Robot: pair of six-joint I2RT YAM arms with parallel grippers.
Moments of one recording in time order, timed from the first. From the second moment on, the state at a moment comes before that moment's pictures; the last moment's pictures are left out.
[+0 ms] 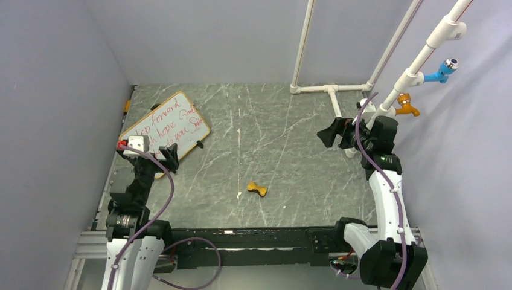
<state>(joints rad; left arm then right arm) -0.05 0.31 0.57 -0.25 0.01 -0.10 -0.18 0.96 0.84 -0.31 -0.61 0.12</state>
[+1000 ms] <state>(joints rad) -0.05 0.49 0.60 -0.37 0.06 -0.23 0.82 1.59 1.01 -0.45 -0.29 -0.48</state>
